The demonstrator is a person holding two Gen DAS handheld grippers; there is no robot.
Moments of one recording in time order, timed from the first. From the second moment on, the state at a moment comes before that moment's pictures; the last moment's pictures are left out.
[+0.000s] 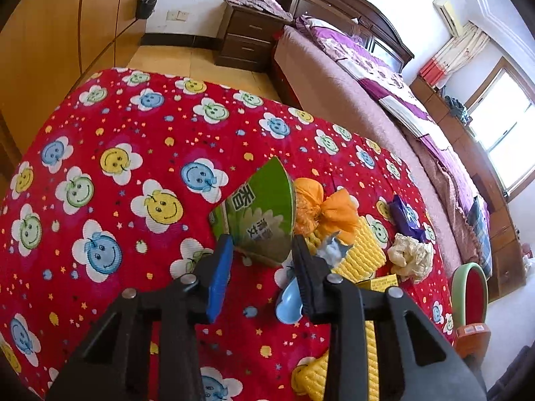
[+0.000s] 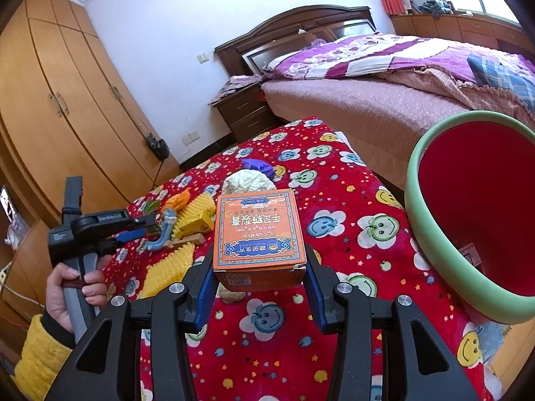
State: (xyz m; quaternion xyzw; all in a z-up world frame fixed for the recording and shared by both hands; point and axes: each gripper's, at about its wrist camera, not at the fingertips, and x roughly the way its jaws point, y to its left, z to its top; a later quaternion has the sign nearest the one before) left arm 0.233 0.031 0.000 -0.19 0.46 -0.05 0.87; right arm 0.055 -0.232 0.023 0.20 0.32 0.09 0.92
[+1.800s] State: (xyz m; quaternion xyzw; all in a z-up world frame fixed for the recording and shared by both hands) left arm 0.111 -0.040 0.063 -0.09 0.33 -0.12 0.93; right arm 0.016 -0.257 0.038 0.21 0.29 0.06 0.93
